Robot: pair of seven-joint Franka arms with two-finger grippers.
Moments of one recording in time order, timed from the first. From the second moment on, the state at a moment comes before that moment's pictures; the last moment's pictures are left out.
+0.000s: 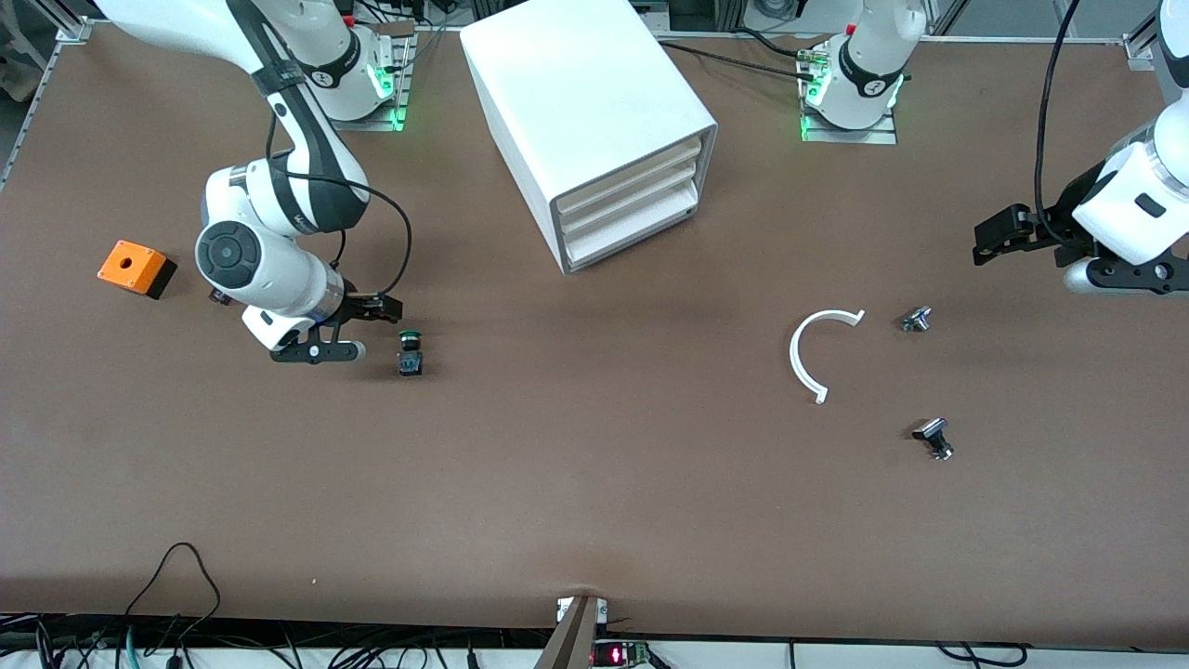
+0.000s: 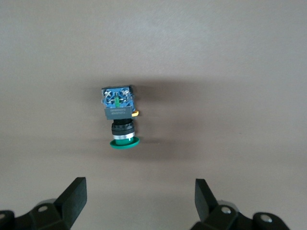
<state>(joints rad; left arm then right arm) 0.02 0.10 -0.09 -1.51 0.00 1.55 -0.06 0.11 0.35 0.16 -2.00 0.00 2.21 0.24</state>
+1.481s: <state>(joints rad) 0.02 0.12 -0.09 -1.51 -0.01 1.55 -0.06 0.15 0.54 0.16 -1.94 -0.04 2.50 0.23</state>
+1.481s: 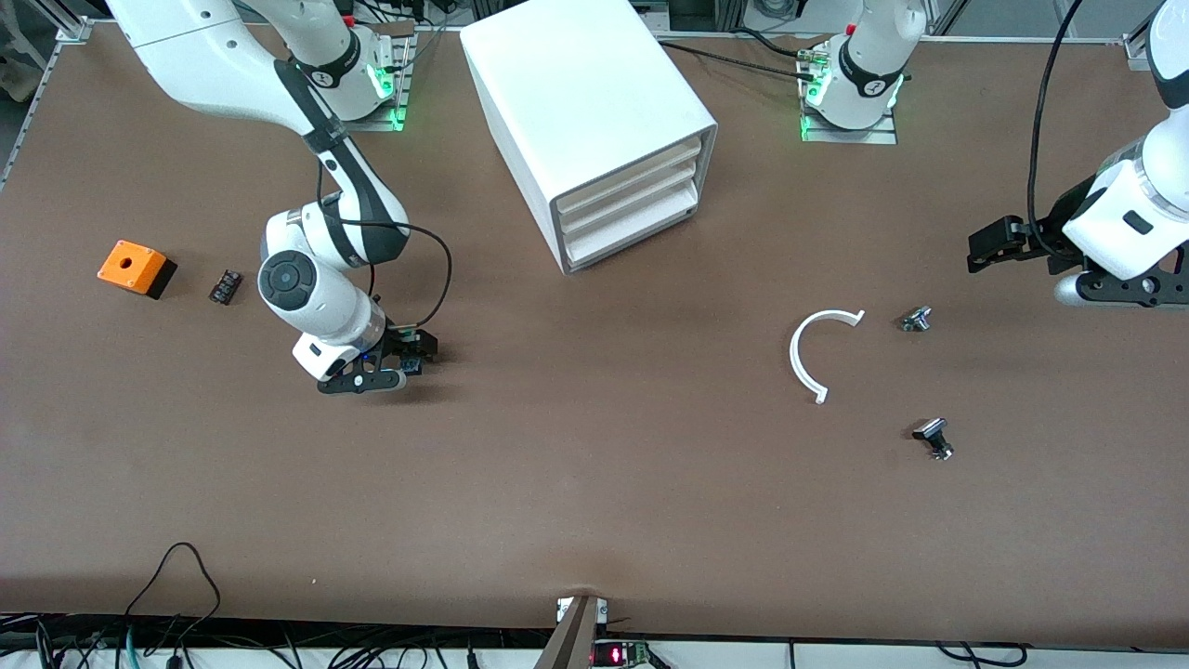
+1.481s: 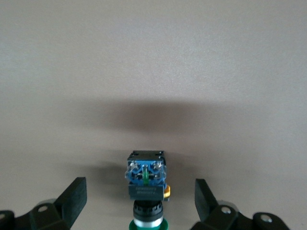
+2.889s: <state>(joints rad) 0.03 0.29 -0.13 -1.63 -0.11 1.56 -0.05 0.15 0.60 0.16 -1.94 -0.04 2.54 0.23</state>
